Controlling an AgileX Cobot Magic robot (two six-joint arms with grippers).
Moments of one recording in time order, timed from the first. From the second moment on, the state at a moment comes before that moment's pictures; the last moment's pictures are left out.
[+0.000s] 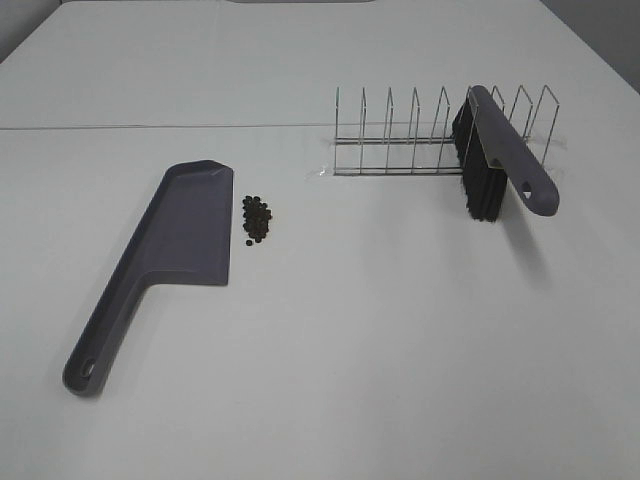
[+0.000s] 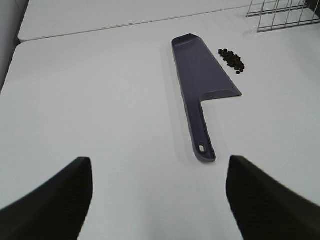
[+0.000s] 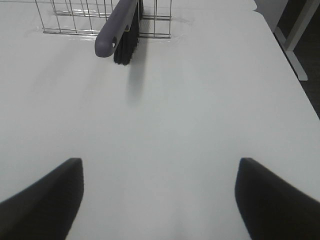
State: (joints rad) left arm -0.04 0.00 -0.51 -0.09 1.05 0.10; right arm -0.08 -0.01 -0.50 0.09 1.07 -0.09
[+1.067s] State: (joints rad) left arm -0.04 0.25 -0.57 -0.09 0.88 0.08; right arm -0.08 -0.01 -0.50 0.09 1.07 -0.09
